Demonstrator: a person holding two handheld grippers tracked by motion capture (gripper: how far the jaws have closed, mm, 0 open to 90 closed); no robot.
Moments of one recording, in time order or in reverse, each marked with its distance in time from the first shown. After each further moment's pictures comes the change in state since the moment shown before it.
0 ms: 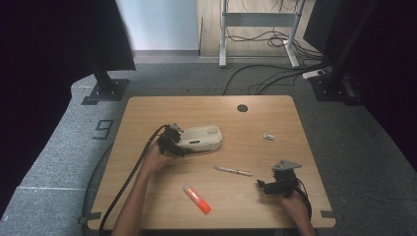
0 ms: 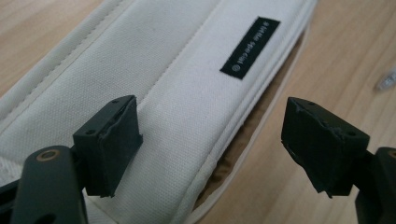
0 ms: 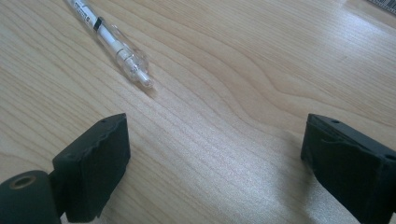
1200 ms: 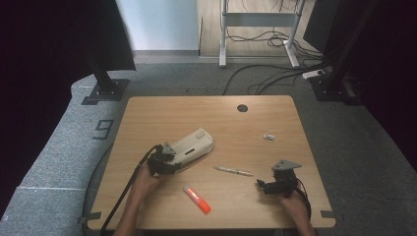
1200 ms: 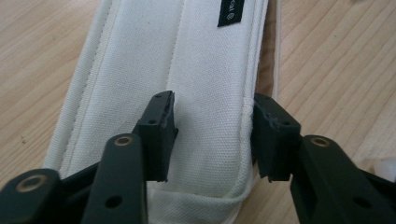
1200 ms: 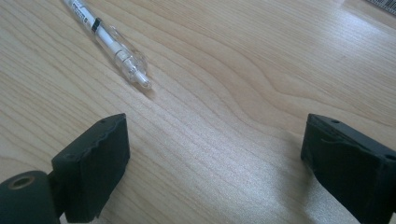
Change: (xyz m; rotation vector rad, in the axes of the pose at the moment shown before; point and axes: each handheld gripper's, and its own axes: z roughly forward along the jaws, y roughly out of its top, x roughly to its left) left arm -0.048 -0.057 -0.026 -0.014 0.162 0.047; right arm 0.001 0.000 0.000 0.000 -0.006 0.005
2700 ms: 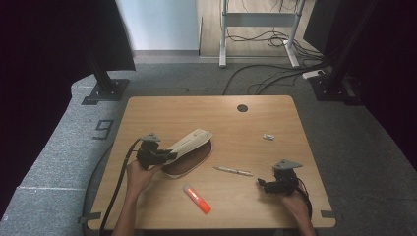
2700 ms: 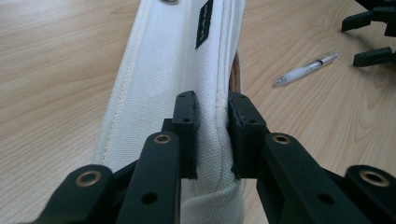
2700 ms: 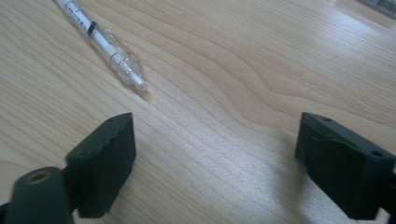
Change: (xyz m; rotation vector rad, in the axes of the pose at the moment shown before) left arm 0.035 -0.001 -0.032 -0.198 -0.267 -0.244; right arm -0.001 0.001 -0.002 0.002 -0.010 0.020
